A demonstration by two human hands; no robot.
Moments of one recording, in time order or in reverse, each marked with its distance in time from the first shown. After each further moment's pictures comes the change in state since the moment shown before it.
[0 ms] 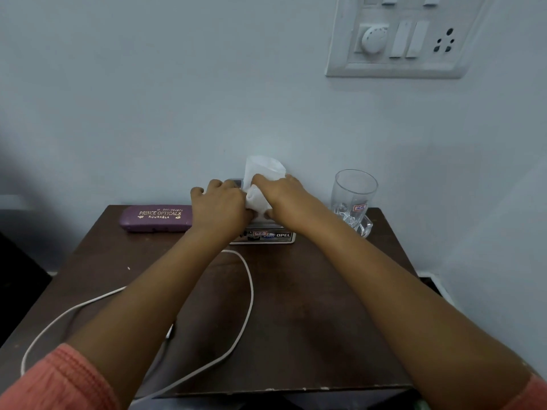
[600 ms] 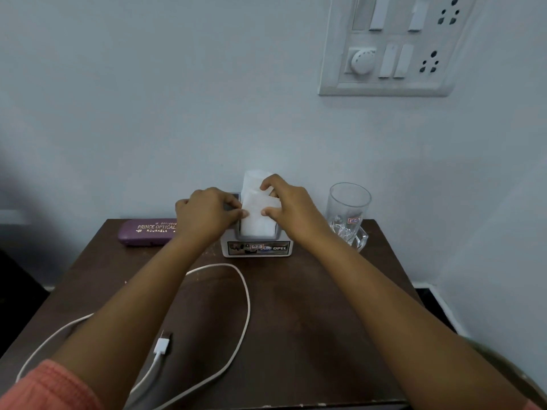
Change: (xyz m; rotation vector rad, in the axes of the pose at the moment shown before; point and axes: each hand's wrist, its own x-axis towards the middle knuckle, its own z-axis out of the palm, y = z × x) left_hand 0.004 -0.016 -0.018 -0.397 0.023 -0.134; right_hand -0.004 0.015 0.004 0.451 0.305 0.045
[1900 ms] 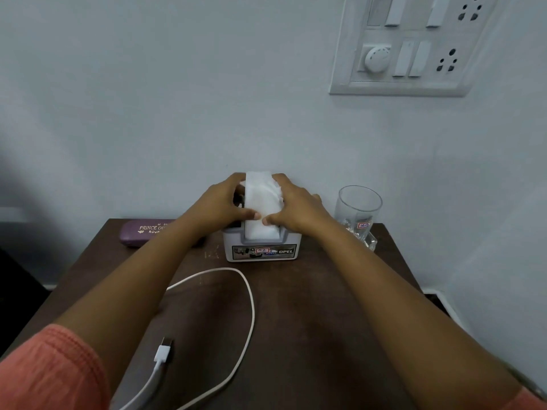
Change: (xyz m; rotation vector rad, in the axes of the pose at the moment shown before) left_hand 0.032 -0.012 0.011 -0.376 -0.239 0.192; right_hand 0.025 0.010 0.002 -0.220 -0.175 0.160
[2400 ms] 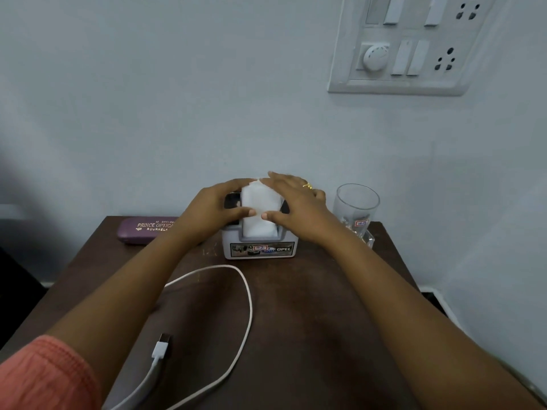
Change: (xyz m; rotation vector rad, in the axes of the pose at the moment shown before) left_hand -0.017 -0.007 0.001 -0.067 0.103 0.113; right_hand -0.018 0.007 -0.006 -0.057 0.057 -0.187
